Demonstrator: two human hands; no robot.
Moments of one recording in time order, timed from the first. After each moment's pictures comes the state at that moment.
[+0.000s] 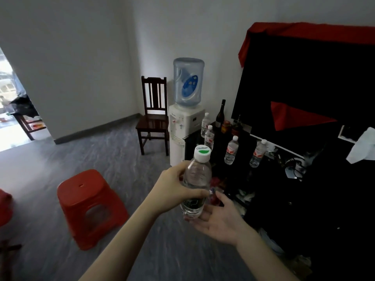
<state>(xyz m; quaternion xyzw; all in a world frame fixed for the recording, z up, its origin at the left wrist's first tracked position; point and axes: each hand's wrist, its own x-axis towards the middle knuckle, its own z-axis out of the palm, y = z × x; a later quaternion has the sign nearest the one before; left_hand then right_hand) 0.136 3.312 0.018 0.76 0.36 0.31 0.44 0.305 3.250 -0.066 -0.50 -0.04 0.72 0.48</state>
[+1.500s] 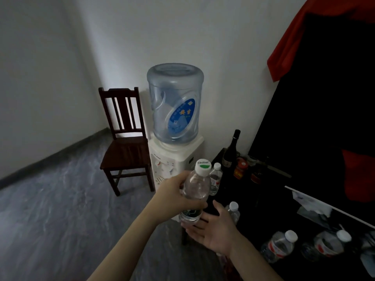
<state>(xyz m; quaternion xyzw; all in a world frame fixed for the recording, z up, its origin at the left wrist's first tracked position) 0.314 3.955 -0.028 0.80 0.33 0.22 0.44 0.459 3.857 -0.109 -0.48 0.07 0.70 0.52</state>
